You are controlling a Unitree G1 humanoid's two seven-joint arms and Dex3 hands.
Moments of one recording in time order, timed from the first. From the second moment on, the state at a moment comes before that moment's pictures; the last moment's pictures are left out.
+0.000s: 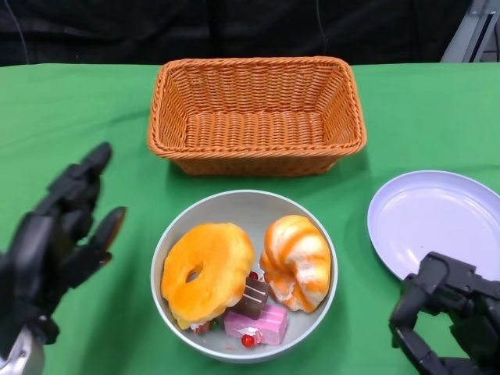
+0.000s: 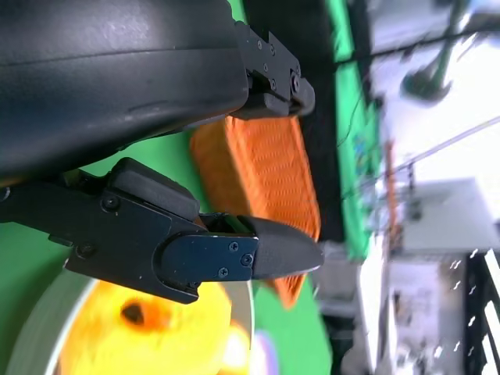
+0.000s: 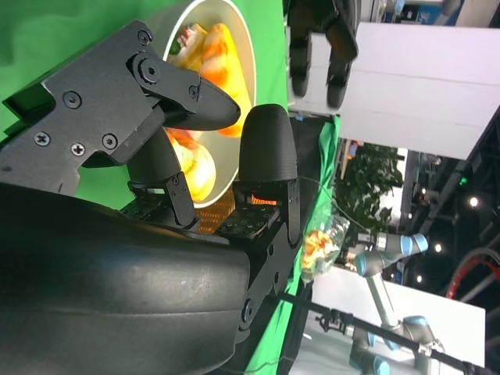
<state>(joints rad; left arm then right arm) -0.06 0.12 0.20 0.14 -0.26 -0.18 -0.32 0.32 -0.12 0.00 -0.19 0.21 -0.44 0.38</state>
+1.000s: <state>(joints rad) -0.19 0.15 0.24 0.63 -0.06 -0.88 -0.22 0.31 -0.13 -0.05 -0.17 0.27 -0.43 0.39</state>
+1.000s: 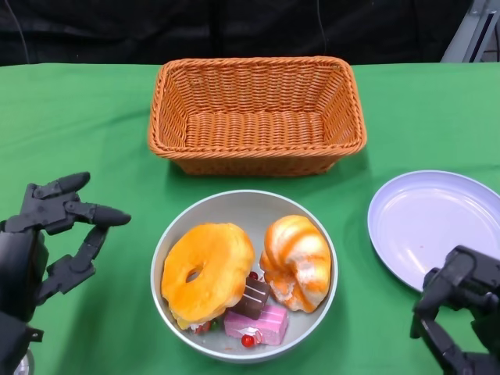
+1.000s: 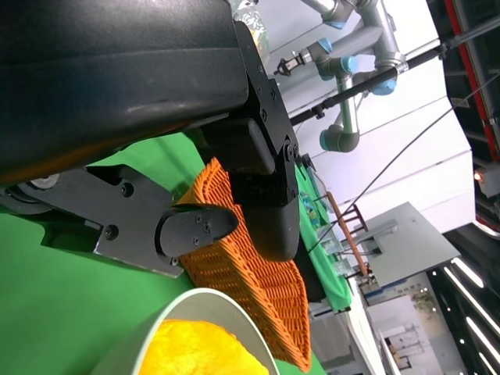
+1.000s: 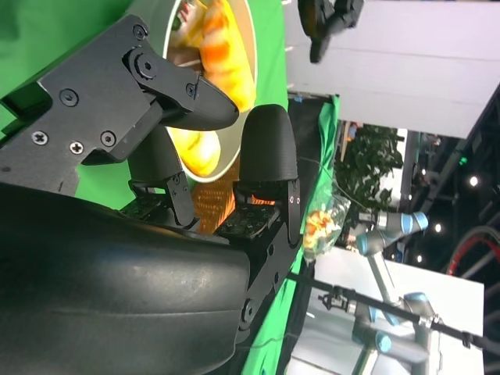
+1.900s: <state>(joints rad) -0.21 0.12 0.19 0.69 -0.17 -0.88 -0.26 -0.04 -0.30 0.02 -0.38 -0.05 -0.32 0.41</state>
